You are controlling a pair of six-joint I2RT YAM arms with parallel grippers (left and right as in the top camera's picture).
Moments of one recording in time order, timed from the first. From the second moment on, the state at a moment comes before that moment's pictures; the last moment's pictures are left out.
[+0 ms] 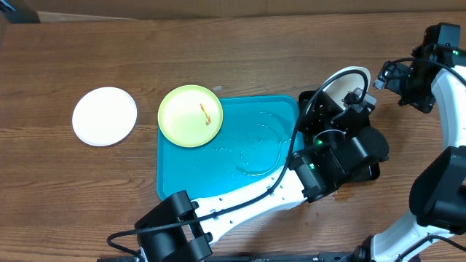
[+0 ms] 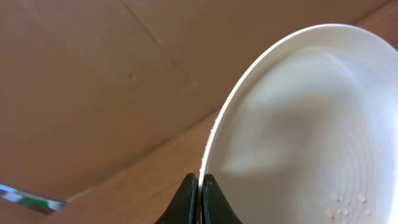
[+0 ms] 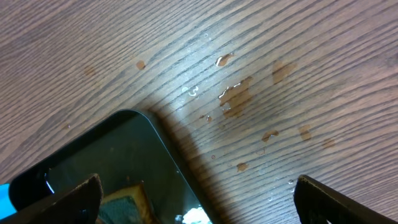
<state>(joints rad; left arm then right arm) -1.14 1.90 1.53 -0.08 -1.12 0.17 -0.26 1.88 1.63 -1.02 -0.05 0.26</state>
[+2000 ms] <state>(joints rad) 0.76 1.85 1.45 -0.96 0.21 -0.42 -0.26 1.88 1.63 -1.02 -0.05 0.26</state>
